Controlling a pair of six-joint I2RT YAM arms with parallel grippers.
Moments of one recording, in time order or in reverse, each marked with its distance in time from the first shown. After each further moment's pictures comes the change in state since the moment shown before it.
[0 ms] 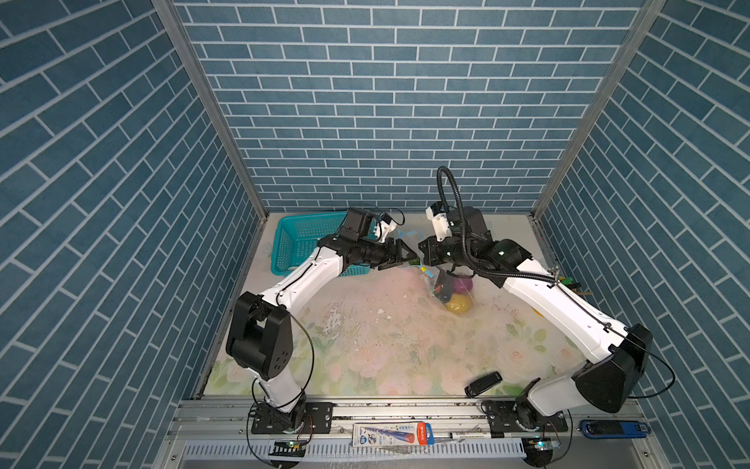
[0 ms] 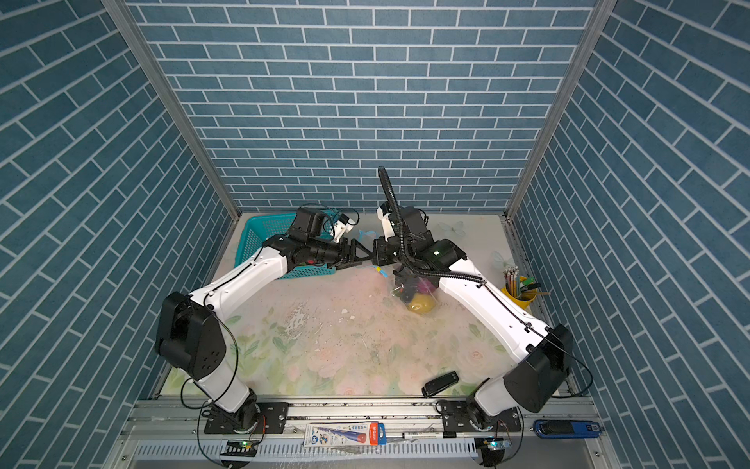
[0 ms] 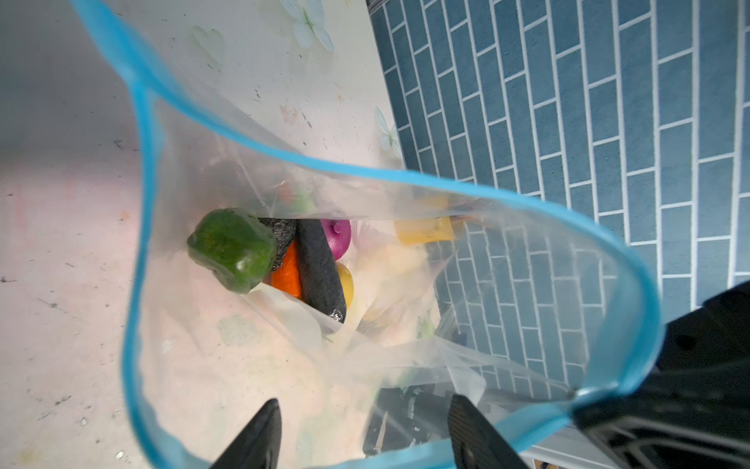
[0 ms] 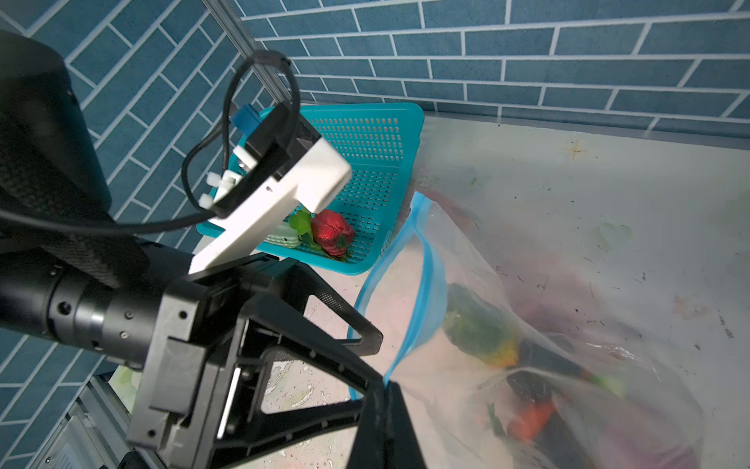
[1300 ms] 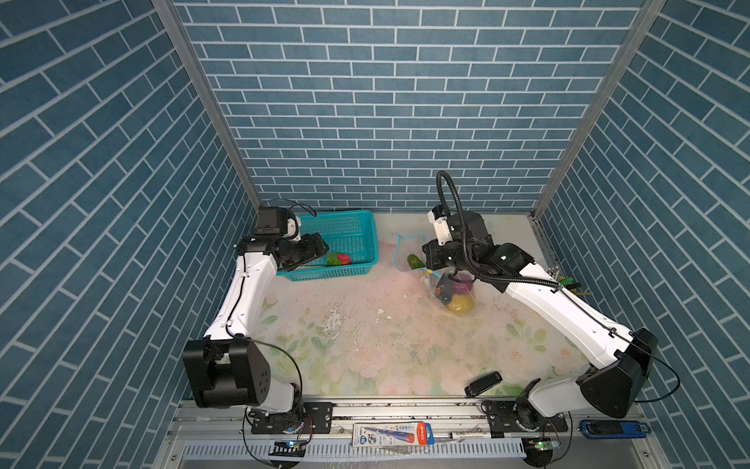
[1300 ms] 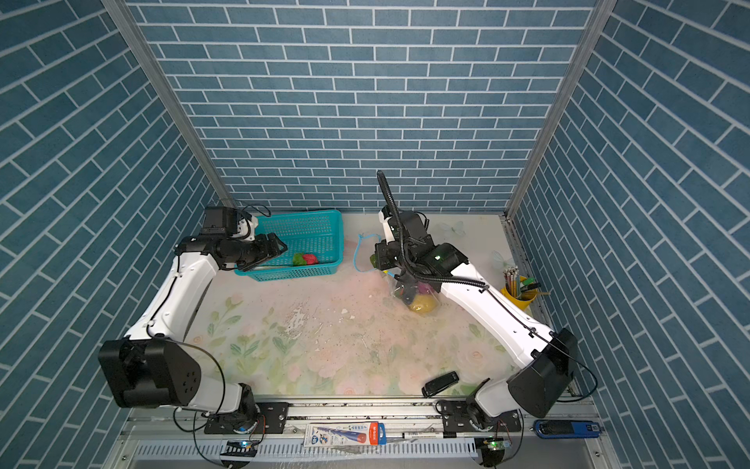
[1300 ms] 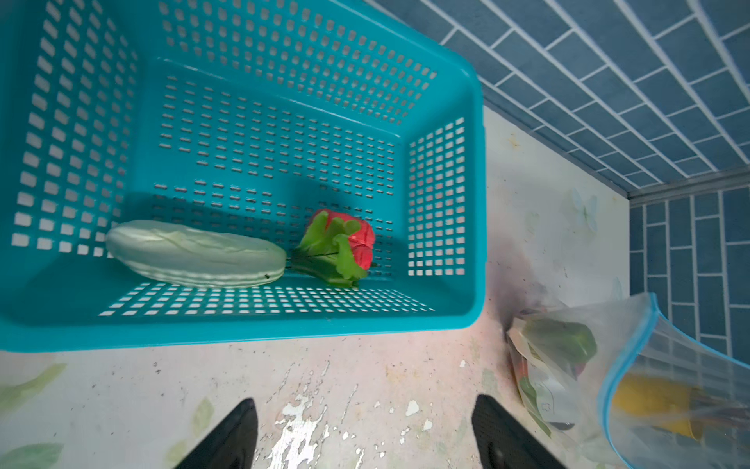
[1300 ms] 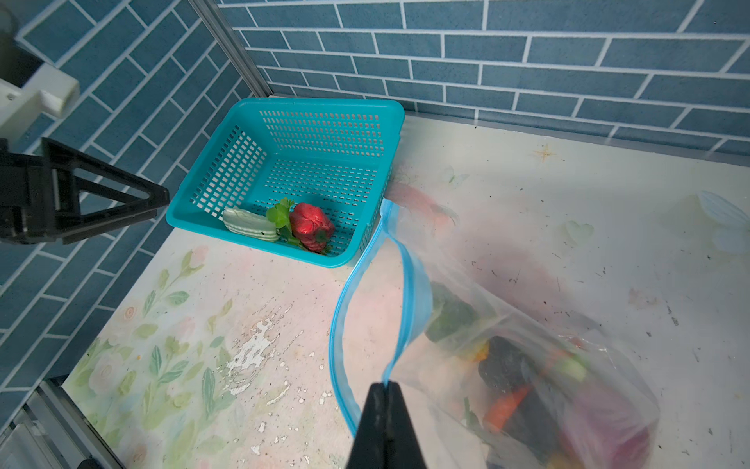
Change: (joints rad) left arm 0.519 -0.196 -0.047 -0.382 -0.402 0.231; right arm 0.025 -0.028 -0.029 -0.019 0.079 -0.030
